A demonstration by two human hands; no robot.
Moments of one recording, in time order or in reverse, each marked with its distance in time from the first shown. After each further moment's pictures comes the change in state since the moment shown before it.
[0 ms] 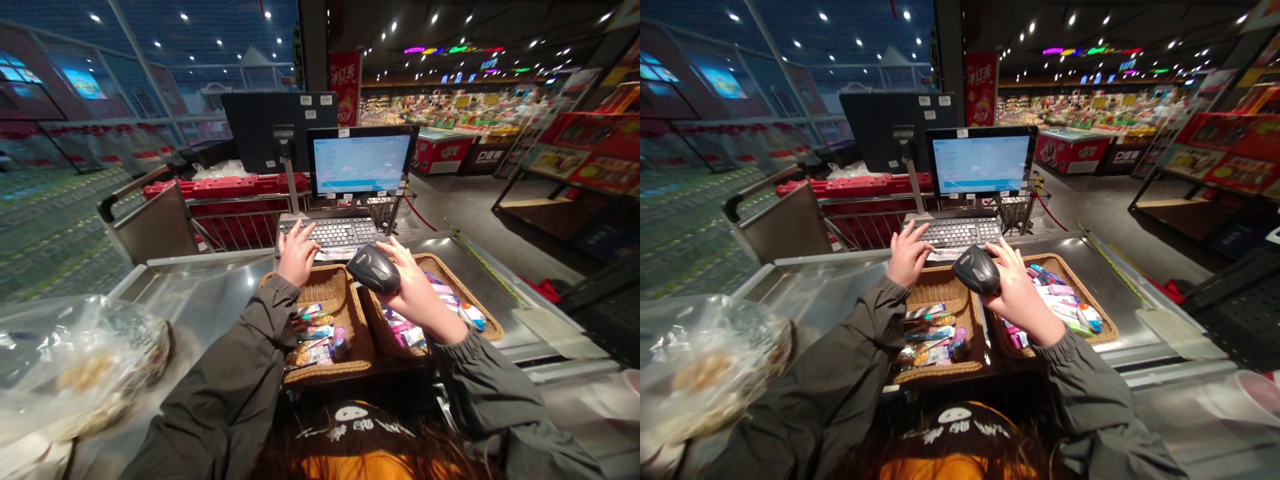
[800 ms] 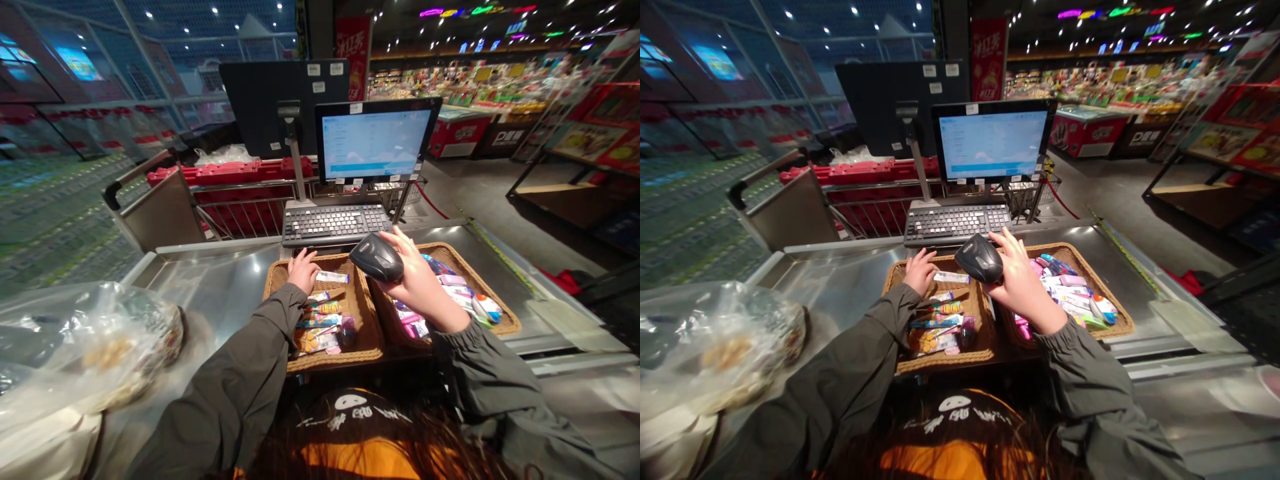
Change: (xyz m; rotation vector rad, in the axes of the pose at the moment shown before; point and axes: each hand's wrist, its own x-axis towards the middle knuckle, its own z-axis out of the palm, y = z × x) left_hand -0.057 -0.058 0.079 -0.021 -0.320 -0.188; right_hand 0.011 0.000 0.021 0.049 -0.013 0.022
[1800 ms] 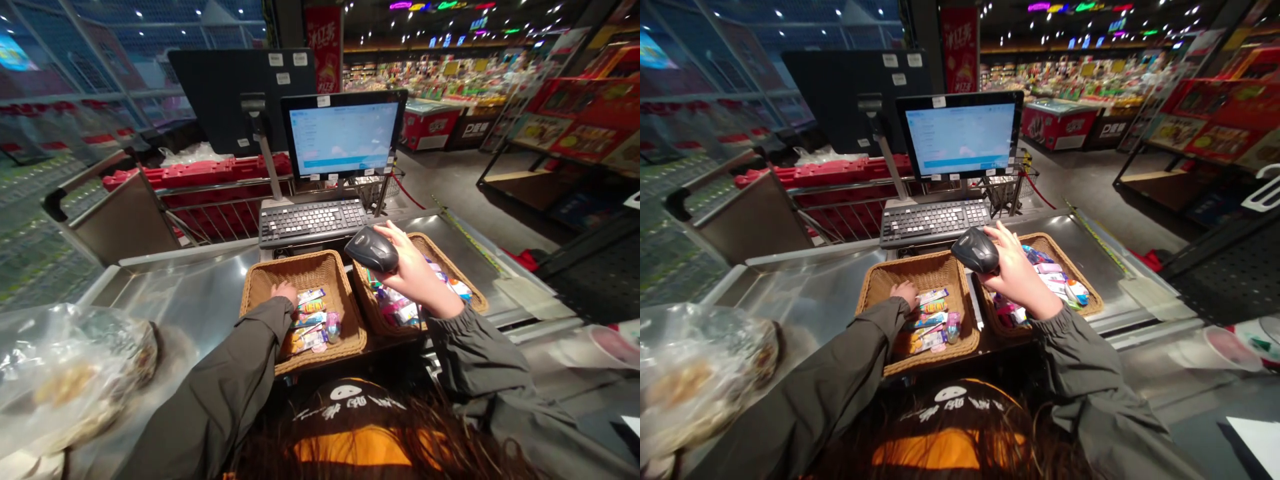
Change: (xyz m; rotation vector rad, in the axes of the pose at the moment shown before) left_hand -0.015 -0.016 0.053 0.126 -0.345 0.010; right_hand -0.016 0.024 -0.022 -0.038 0.021 0.038
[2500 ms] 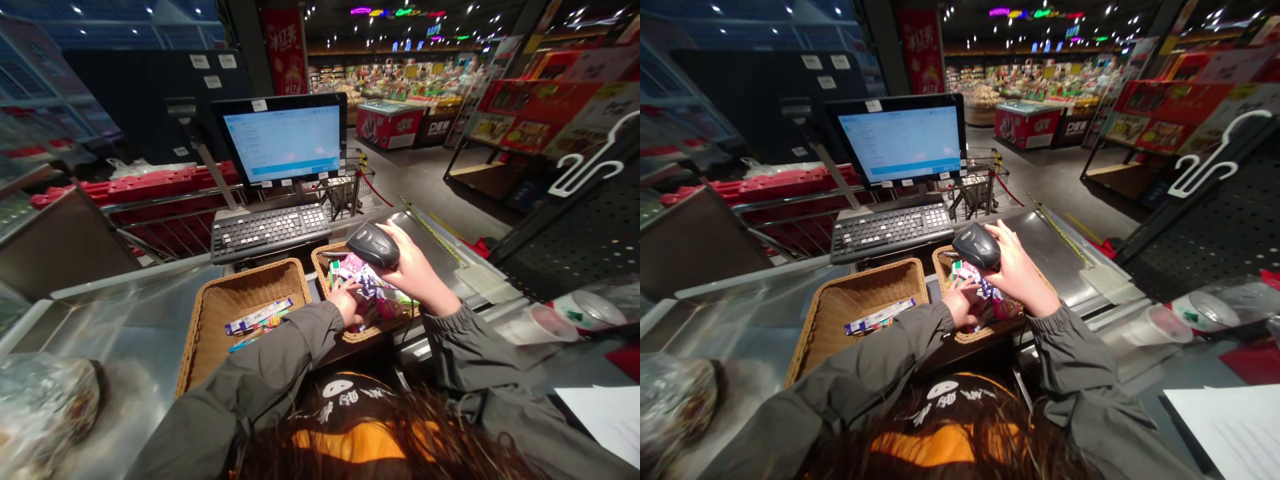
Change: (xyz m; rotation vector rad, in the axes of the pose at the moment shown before) left_hand 0.035 0.237 0.002 0.023 -0.127 0.590; right_hand -0.046 0.069 -0.055 -0.005 0.094 0.149
